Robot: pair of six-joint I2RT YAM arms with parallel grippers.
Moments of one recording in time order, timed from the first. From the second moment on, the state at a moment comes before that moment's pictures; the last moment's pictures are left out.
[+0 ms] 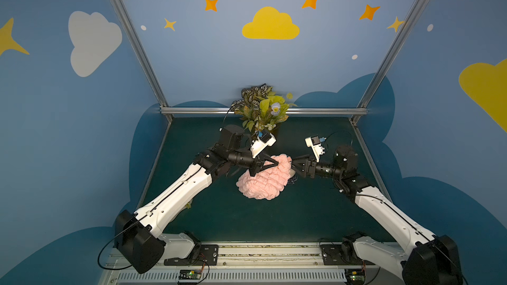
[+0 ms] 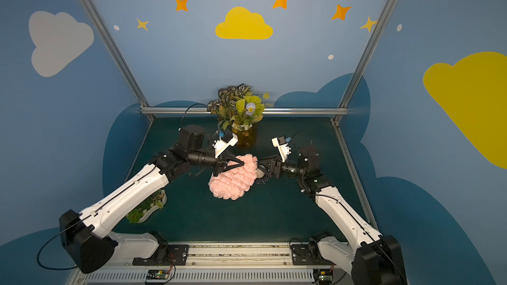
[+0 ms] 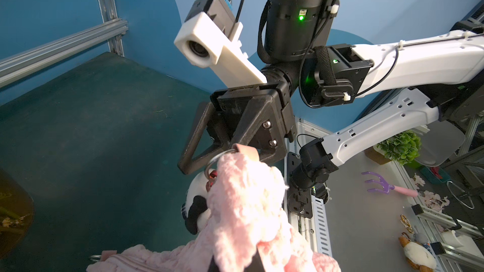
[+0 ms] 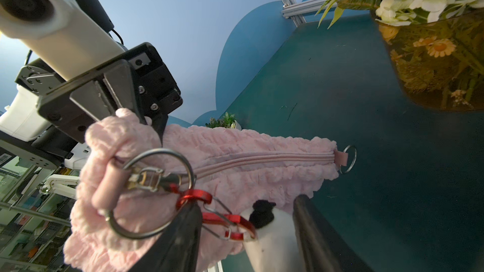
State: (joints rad) left arm -0.59 1.32 1.24 -0.42 0.81 0.06; right arm 0.39 1.10 0.72 0.11 -0.91 0.46
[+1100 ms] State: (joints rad) left arm -0.49 1.42 1.31 -0.42 1.05 0.01; right arm 0.41 0.94 0.85 -0.08 -0.80 0.44
